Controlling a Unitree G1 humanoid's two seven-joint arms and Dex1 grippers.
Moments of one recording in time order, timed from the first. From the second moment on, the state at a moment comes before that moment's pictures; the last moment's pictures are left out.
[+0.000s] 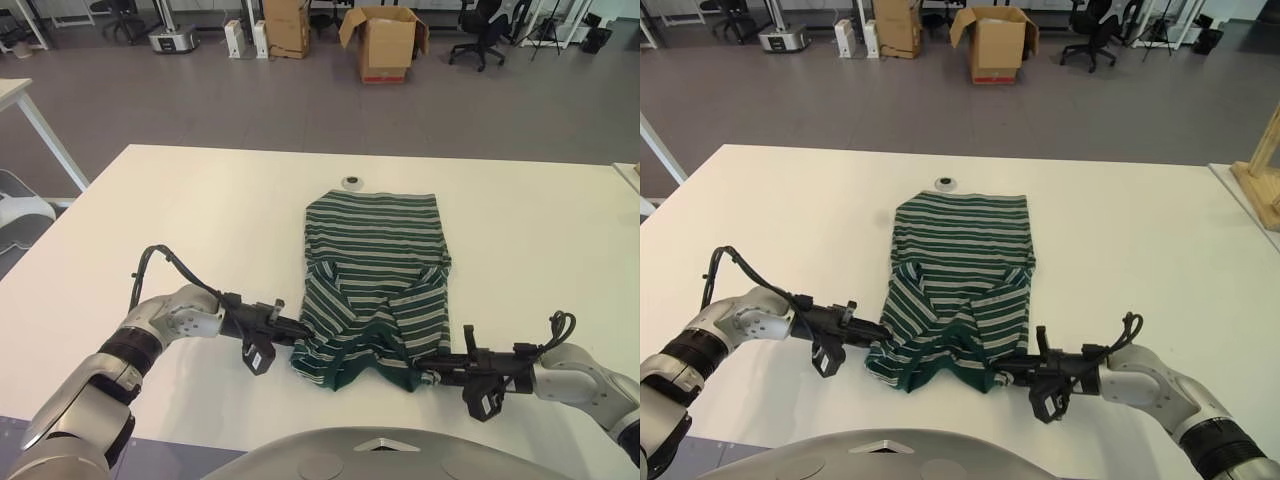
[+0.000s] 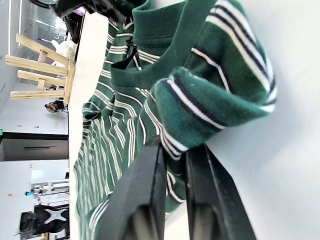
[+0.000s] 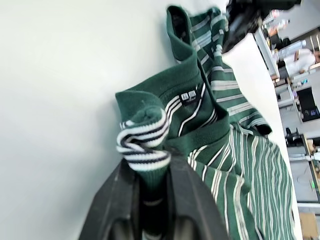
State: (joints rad) left arm -0.36 0.71 -0.57 0.55 0.40 -1.27 -0.75; right arm 0.14 -0.92 0.32 0.18 -0.24 -0.99 0.71
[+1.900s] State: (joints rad) left arm -1.05 0.40 -0.99 1.26 0.88 -0.77 -0.14; right arm -0.15 -0.77 0.19 0.00 0.42 0.69 1.00
